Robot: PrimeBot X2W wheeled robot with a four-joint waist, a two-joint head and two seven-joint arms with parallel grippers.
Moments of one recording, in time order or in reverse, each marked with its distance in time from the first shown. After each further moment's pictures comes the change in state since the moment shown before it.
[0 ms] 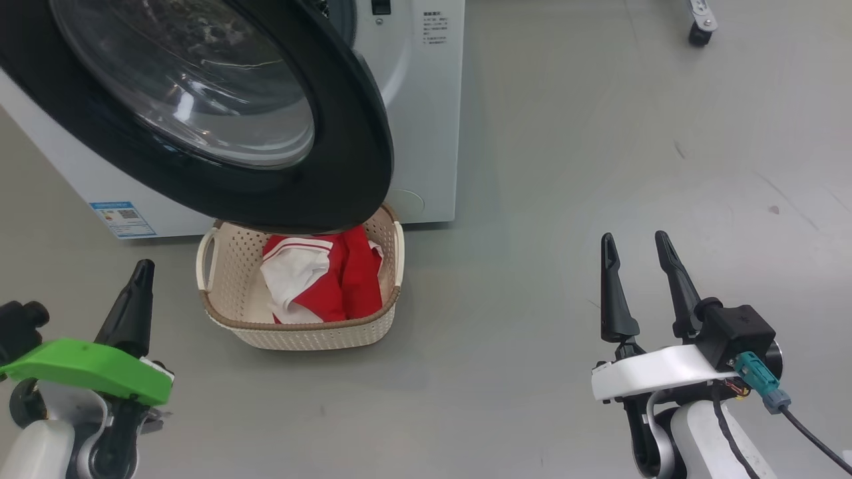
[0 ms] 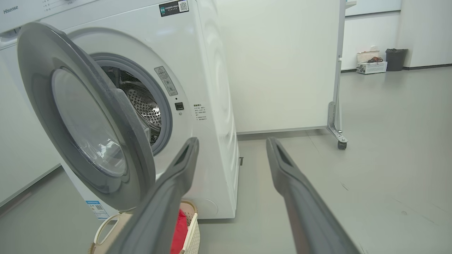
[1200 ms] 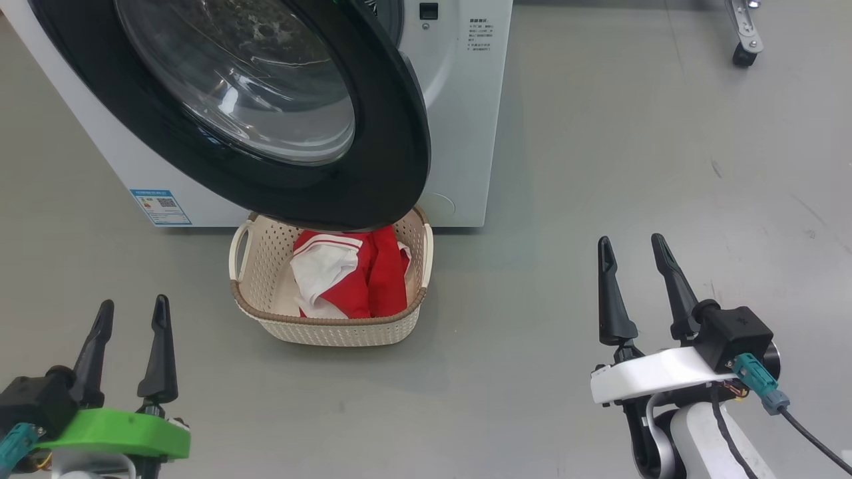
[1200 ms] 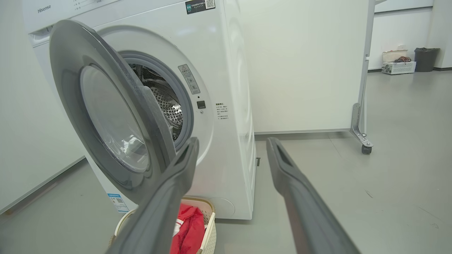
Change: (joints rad) left arm 0.148 -0.036 0.017 -0.027 0.461 0.046 -0.310; right arm 0.005 0.000 0.000 0.007 0.000 0.021 0.000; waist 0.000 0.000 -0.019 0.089
